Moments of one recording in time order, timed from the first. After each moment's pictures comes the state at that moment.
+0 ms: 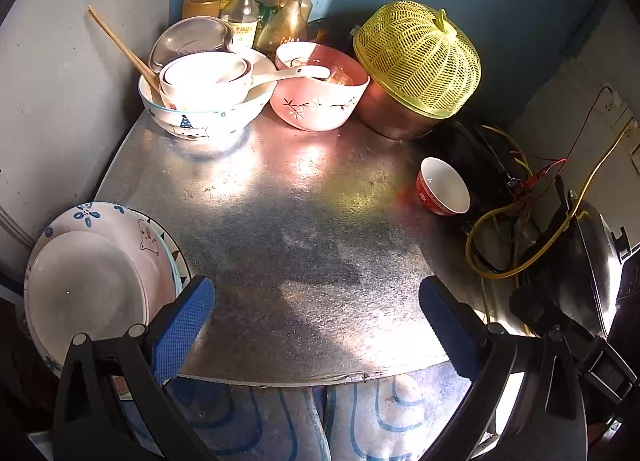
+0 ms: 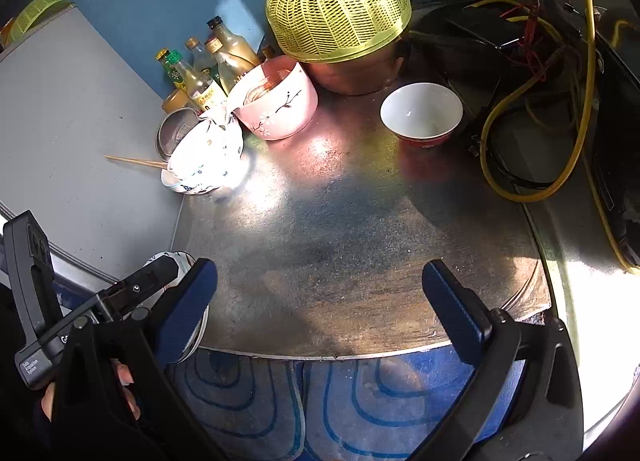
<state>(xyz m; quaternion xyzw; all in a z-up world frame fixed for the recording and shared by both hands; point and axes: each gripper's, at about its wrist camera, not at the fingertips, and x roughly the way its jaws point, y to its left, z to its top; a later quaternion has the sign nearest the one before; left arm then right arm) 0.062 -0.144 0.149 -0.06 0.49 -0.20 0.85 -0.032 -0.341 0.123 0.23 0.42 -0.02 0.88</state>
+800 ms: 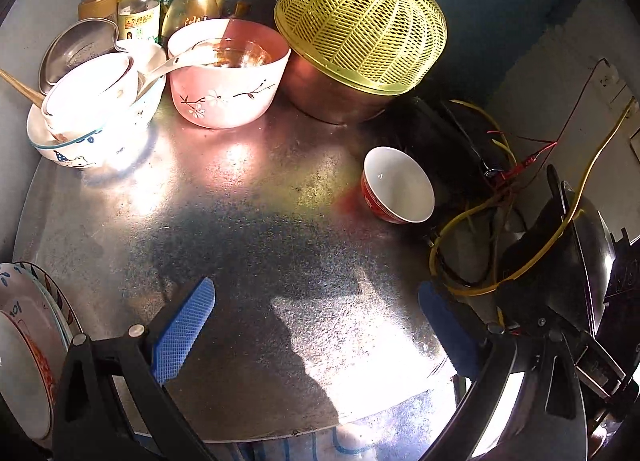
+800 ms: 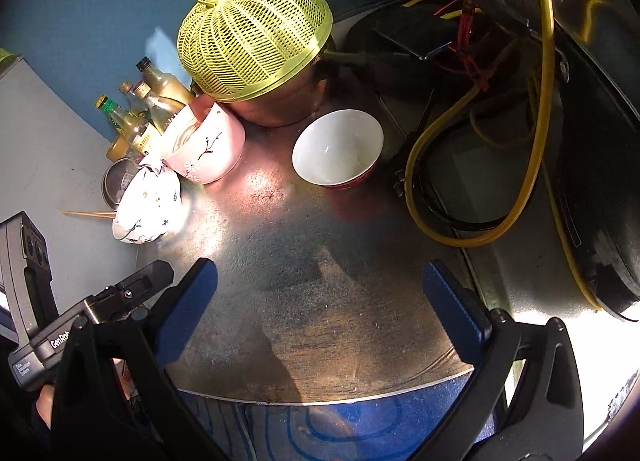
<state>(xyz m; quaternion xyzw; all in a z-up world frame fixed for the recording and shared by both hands) 0.113 -0.251 0.130 -0.05 0.52 -0.26 0.81 -0.001 -0.432 0.111 0.25 0.42 -0.08 0.87</state>
